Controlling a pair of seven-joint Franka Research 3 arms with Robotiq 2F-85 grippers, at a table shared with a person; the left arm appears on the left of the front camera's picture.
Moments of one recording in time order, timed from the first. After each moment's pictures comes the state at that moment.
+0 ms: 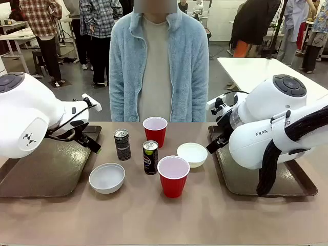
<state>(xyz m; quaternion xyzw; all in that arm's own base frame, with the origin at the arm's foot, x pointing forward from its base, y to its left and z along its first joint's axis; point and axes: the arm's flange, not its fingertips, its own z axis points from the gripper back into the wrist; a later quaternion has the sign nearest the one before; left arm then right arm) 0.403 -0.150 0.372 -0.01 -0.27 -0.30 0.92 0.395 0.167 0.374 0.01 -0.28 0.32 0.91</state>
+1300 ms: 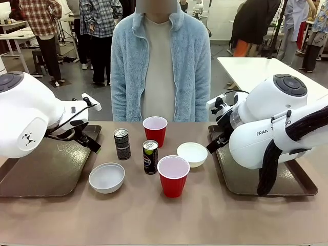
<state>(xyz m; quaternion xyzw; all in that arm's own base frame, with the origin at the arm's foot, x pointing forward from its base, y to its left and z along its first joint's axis) 0.403 -0.150 0.372 -0.01 -0.27 -0.30 0.92 0.395 0.167 0.374 0.01 -0.28 0.32 0.91</state>
